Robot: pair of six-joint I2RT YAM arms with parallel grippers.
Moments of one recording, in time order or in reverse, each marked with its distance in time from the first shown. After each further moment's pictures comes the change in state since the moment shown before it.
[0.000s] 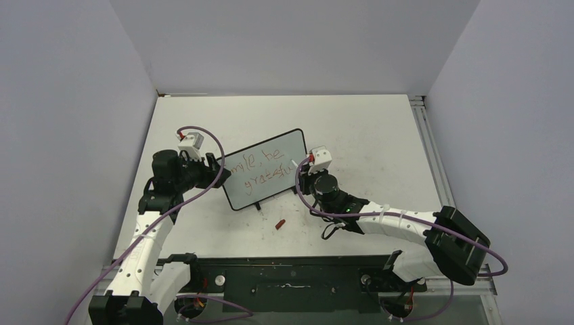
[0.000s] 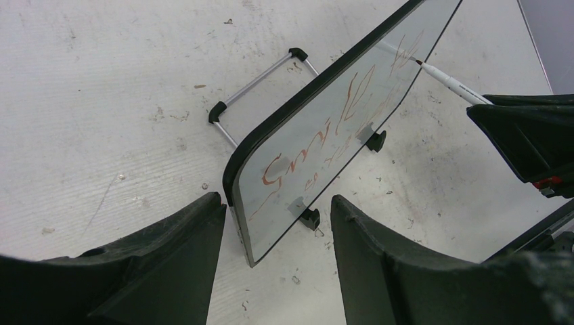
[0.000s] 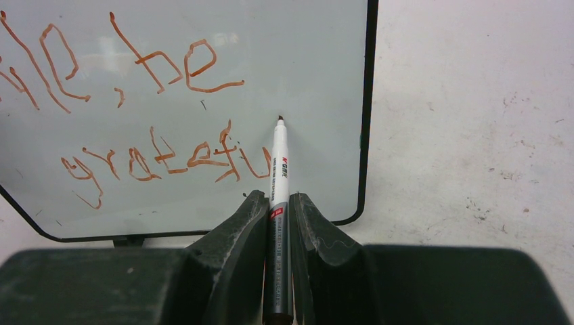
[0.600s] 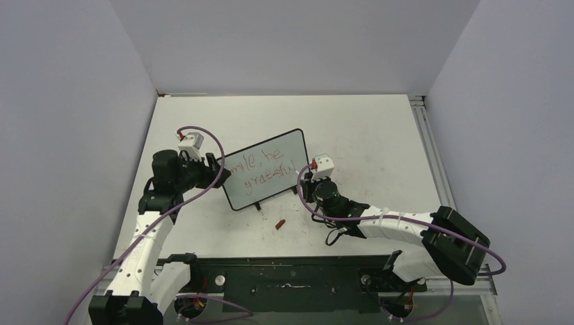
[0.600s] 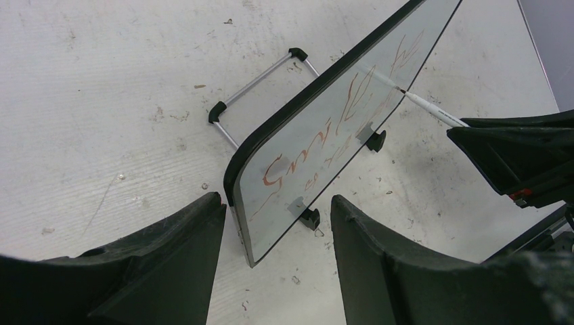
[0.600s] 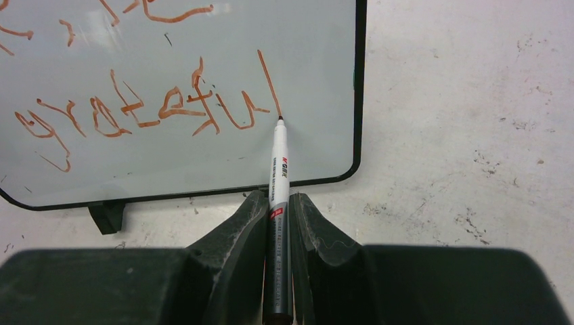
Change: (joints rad) left arm 0.000 0.000 0.000 0.000 0.000 0.000; right arm 0.004 0.000 -0.076 -0.009 -0.001 0.066
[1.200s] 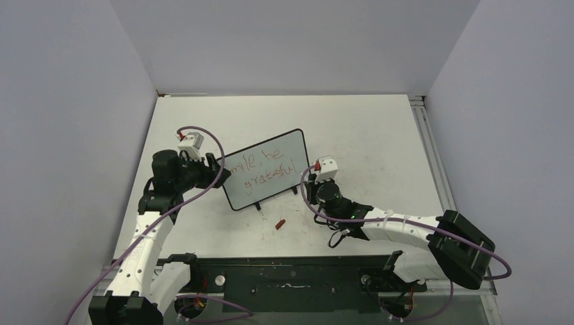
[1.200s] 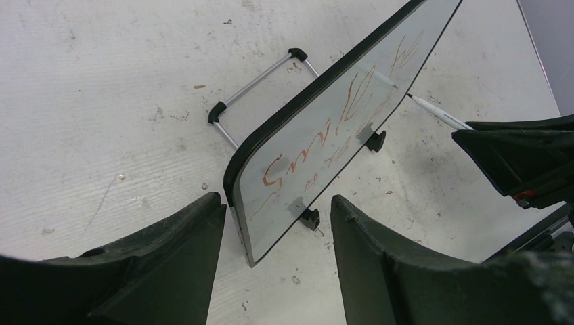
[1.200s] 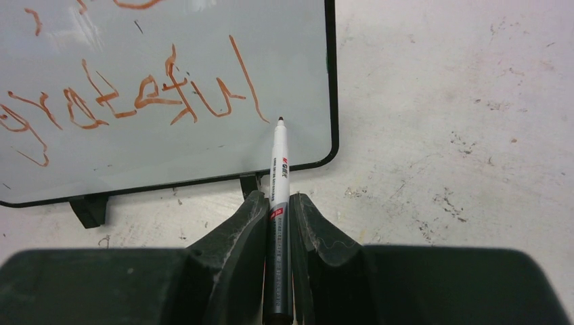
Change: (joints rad) left arm 0.000 -0.001 0.000 0.000 0.000 0.000; right arm 0.003 -0.027 -0.023 -0.058 0.030 0.021
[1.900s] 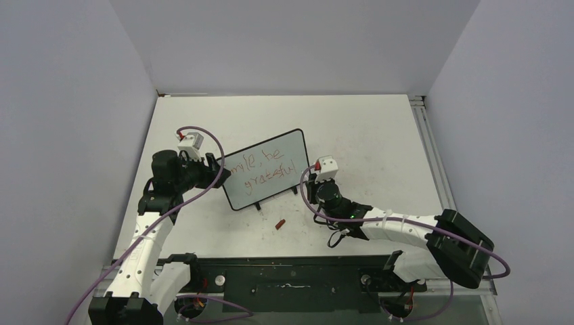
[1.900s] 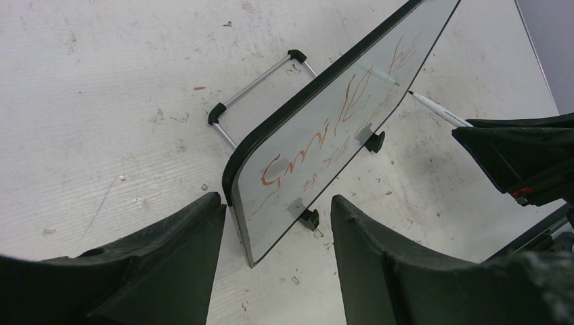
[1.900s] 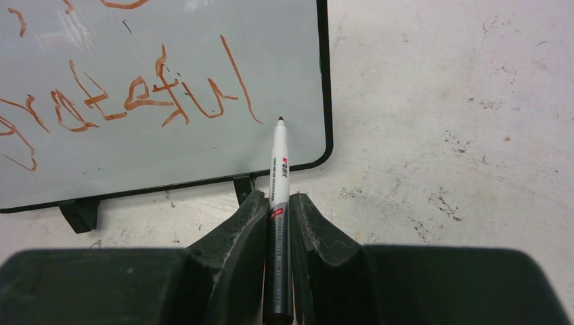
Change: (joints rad) left arm 0.000 -0.007 0.000 0.000 0.000 0.000; right arm 0.000 -0.015 0.000 0.003 0.027 -0.004
